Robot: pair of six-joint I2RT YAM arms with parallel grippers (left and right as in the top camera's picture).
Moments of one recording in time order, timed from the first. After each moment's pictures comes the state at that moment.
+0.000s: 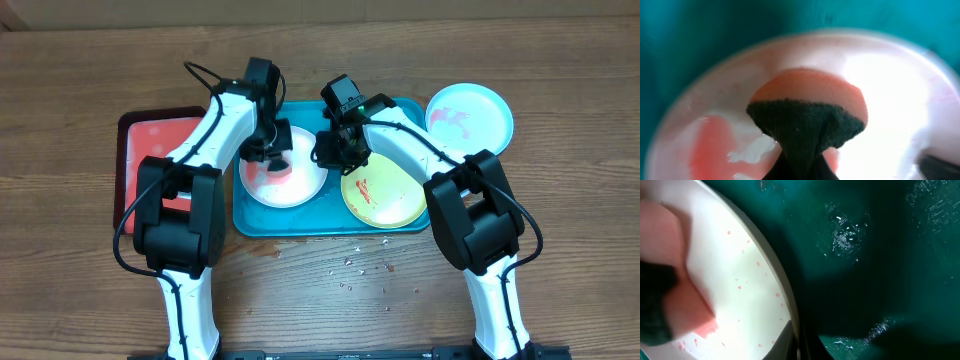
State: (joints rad) left arm -0.22 2.16 1.63 -0.92 0.10 -0.37; right arm 0.52 2.27 1.72 -0.78 -0.28 0.48
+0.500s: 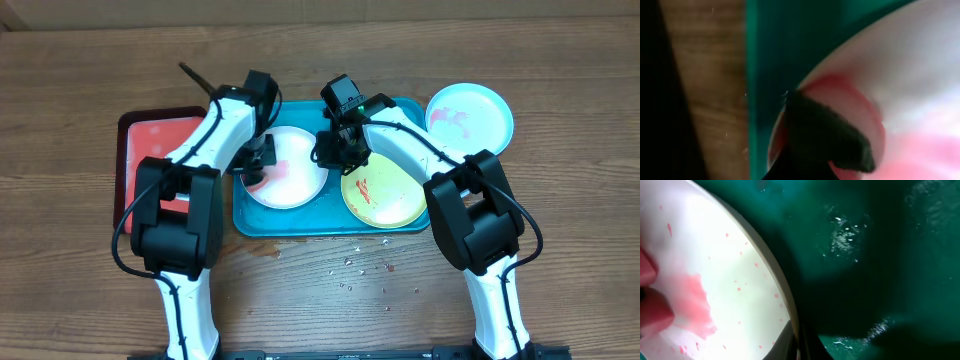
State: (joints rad) left arm -0.21 2.15 1.58 -1.04 -0.18 -0.39; right arm 0.52 2.27 1.72 -0.78 -0.28 0.48
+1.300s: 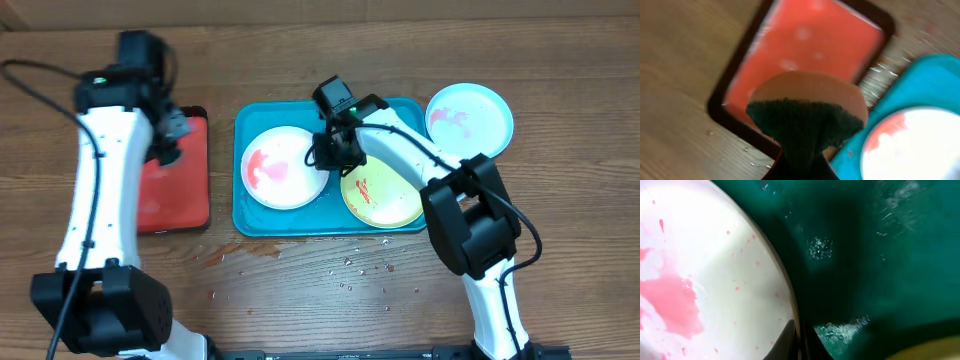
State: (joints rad) left arm 0.08 1.74 1.68 -1.27 -0.24 -0.56; right arm 0.57 2.25 1.75 -0.83 -0.14 0.47
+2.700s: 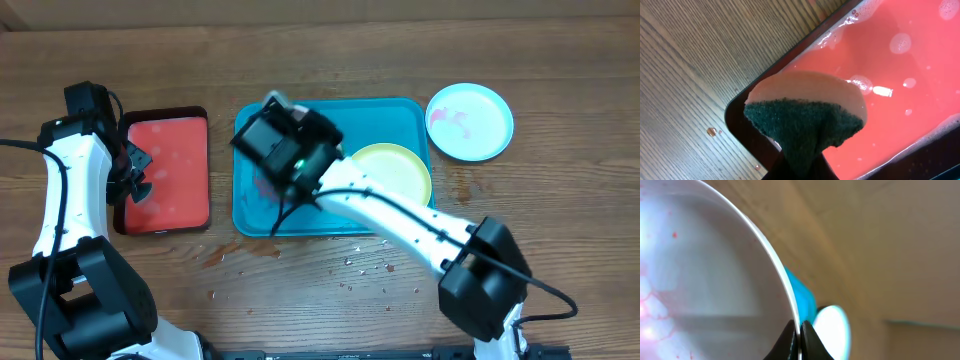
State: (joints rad) left arm 0.33 1.75 1.40 -1.05 -0.19 -0.64; right arm 0.89 2.02 1.78 -0.86 0.87 -0.06
